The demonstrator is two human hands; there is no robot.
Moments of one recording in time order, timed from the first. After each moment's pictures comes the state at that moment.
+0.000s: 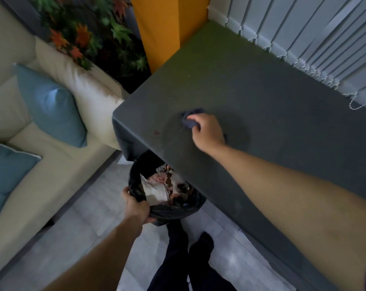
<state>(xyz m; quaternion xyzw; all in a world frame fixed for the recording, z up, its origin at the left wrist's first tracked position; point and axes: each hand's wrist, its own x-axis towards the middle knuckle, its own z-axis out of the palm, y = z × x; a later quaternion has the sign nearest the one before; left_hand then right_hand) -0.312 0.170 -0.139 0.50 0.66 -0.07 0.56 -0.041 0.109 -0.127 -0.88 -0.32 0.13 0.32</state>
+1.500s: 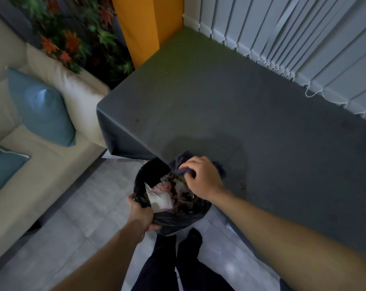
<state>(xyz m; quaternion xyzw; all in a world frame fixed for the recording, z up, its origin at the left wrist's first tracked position) -0.337 0.066 -0.121 0.49 0.62 -0.09 0.60 -0.163 -0.052 -0.129 -0.85 -0.38 0.16 0.31</state>
